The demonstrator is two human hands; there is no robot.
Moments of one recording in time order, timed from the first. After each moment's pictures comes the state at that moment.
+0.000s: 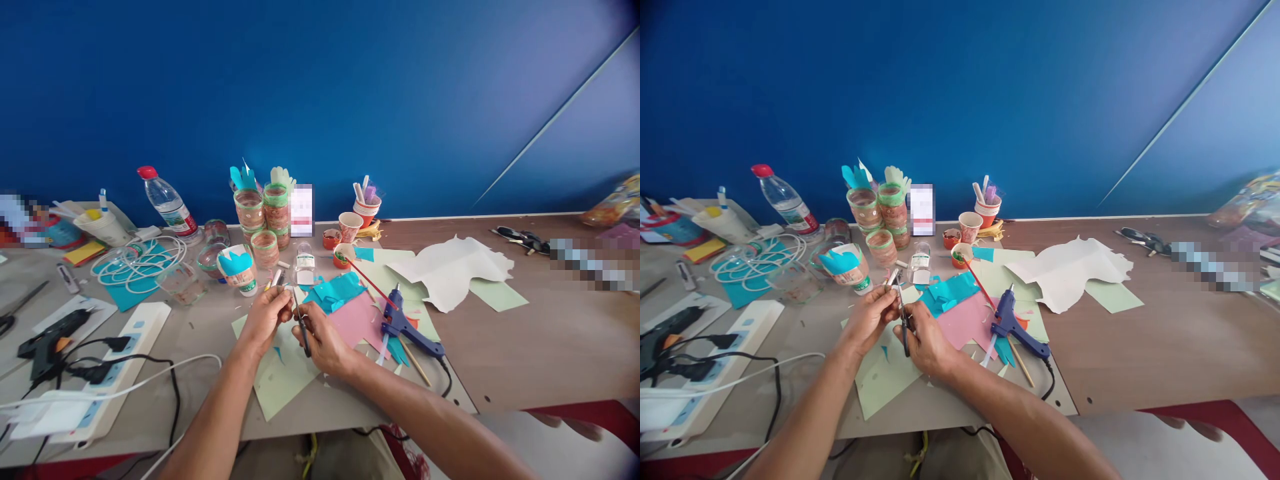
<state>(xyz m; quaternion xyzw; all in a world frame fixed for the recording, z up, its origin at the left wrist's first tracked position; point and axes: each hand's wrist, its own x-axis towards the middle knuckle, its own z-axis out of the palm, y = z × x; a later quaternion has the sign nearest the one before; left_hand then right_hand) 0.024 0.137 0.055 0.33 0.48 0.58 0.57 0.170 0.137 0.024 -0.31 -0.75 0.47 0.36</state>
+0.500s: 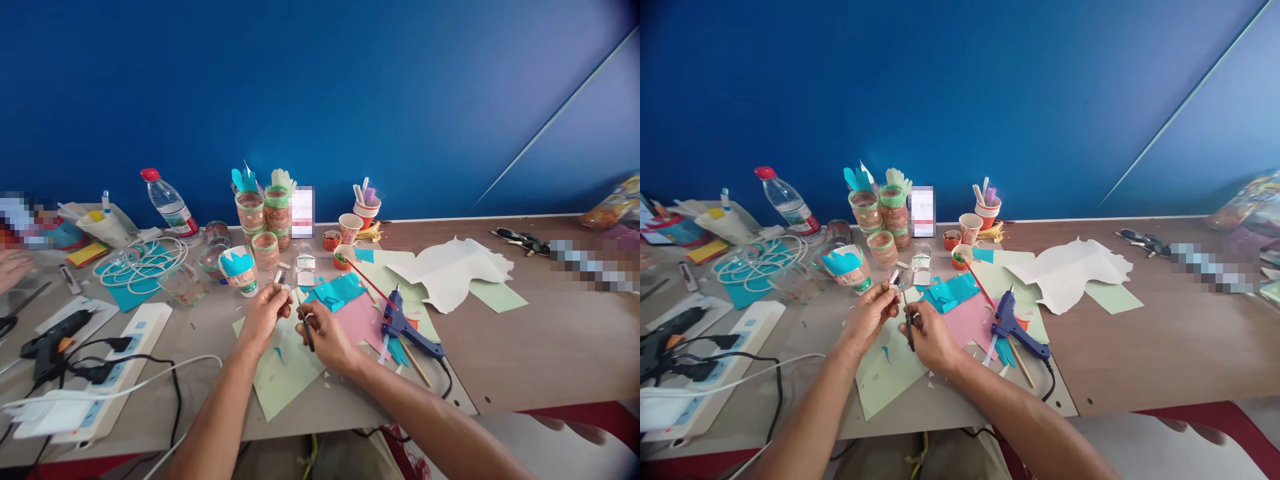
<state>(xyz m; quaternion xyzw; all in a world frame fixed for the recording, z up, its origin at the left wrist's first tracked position) 0.021 0.136 0.060 0.34 0.52 0.58 0.53 0.169 0.143 0.030 -0.36 -0.66 0.55 0.35</state>
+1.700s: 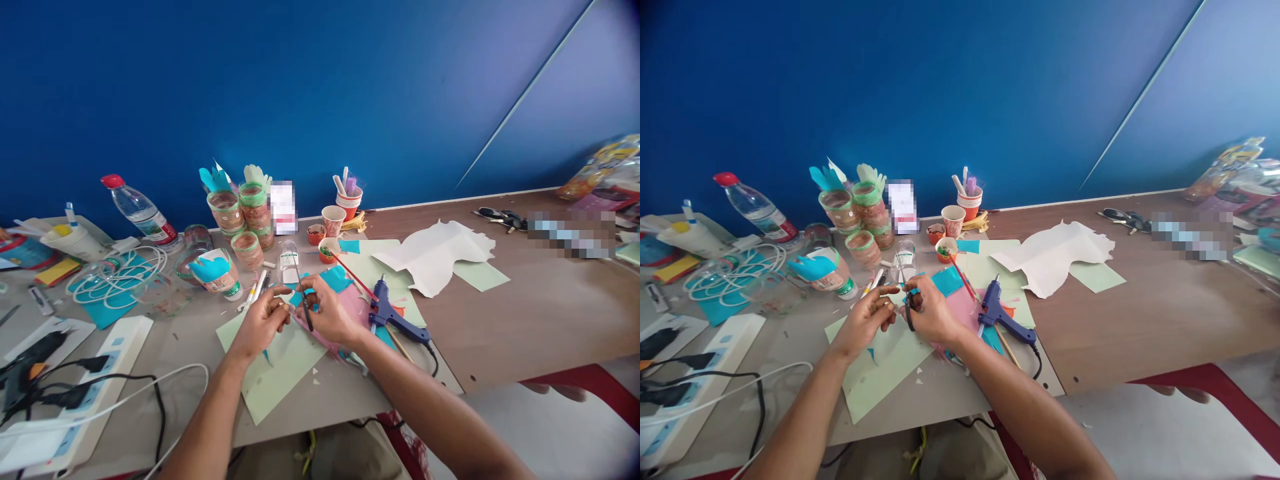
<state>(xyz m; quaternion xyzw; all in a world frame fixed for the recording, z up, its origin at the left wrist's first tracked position) 0.035 0.131 0.065 0.49 0.55 0.45 0.50 0.192 0.174 0.038 -0.34 -0.68 0.49 0.43</state>
